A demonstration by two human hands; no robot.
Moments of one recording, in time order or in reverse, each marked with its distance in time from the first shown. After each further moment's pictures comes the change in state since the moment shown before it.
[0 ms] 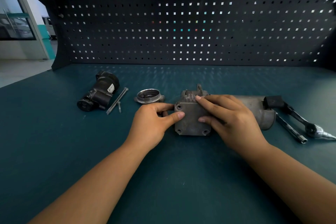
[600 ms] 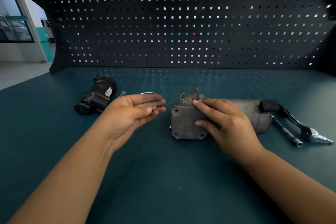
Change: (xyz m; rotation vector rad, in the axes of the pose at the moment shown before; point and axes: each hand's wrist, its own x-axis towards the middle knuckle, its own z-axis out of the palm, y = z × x) left_hand 0.002 0.024 -0.045 -0.588 -0.172 -0.224; right_hand -0.001 -0.003 0.000 0.024 -0.007 0.042
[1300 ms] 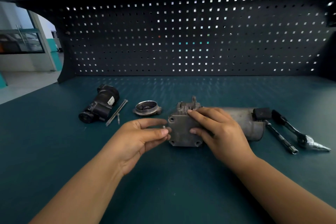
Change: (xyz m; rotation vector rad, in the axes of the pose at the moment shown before) left_hand -0.018 -0.012 0.027 -0.072 0.113 -0.190; right_hand 0.001 -0.001 -0.001 0.019 -0.009 0.025
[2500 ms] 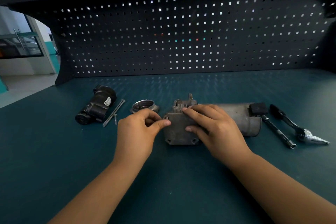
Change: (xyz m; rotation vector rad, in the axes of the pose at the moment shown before) left_hand 0.011 -0.014 0.017 0.839 0.421 0.647; right_hand 0.000 0.000 0.000 -0.017 -0.006 0.001
